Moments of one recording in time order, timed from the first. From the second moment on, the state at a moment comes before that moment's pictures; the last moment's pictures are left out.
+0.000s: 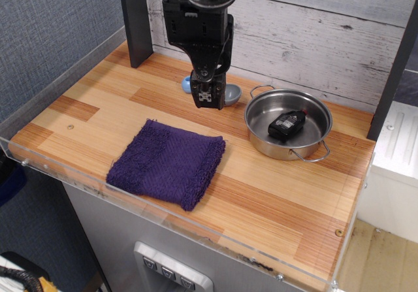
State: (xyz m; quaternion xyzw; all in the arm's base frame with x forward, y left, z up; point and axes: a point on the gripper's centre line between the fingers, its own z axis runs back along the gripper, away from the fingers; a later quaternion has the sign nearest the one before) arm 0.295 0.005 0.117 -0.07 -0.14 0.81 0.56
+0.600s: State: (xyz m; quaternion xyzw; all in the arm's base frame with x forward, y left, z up) arm 0.277 0.011 0.102 -0.08 -0.10 0.83 0.54
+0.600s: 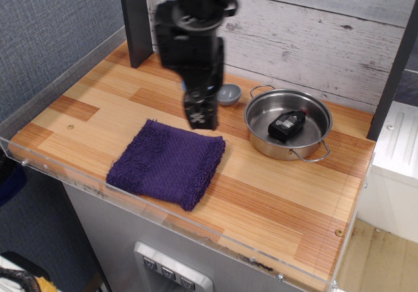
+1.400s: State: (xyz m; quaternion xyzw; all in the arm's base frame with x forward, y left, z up) arm 0.248 0.046 0.072 -0.05 -0.10 0.85 0.51
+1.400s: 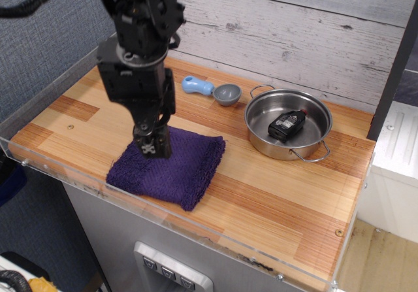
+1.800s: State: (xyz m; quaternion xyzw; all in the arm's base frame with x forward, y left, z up) arm 0.256 0.047 0.039 -0.02 -0.08 0.85 0.52
